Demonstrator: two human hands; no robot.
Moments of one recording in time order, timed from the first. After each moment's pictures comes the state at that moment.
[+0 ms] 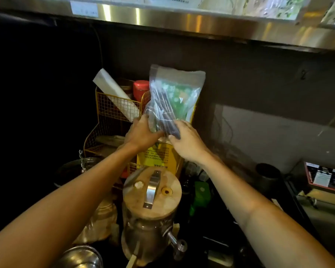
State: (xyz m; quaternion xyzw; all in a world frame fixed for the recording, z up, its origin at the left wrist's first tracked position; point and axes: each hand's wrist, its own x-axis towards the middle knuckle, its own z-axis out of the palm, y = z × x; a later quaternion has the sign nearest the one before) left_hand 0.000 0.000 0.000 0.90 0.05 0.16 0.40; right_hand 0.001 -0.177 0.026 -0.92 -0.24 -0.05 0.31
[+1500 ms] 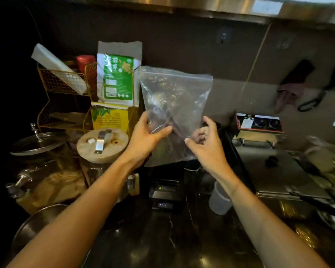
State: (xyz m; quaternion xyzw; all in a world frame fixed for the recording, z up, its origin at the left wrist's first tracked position) left_hand -0.167 -0.202 -0.023 0.65 -0.10 0.10 0.75; right_hand -0.183 -0.394 -0.031 -0.81 -0.07 -0.16 0.56
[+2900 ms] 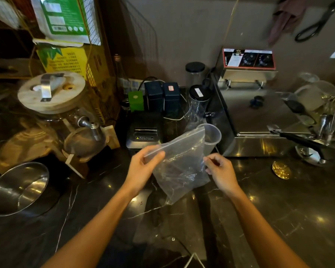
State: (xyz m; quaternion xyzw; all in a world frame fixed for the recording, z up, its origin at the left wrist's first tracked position) left_hand -0.281 -0.269 -0.203 0.73 -0.02 -0.05 0.68; right_hand -0.296 -0.529 -0.237 -0.80 0.13 -0.01 0.59
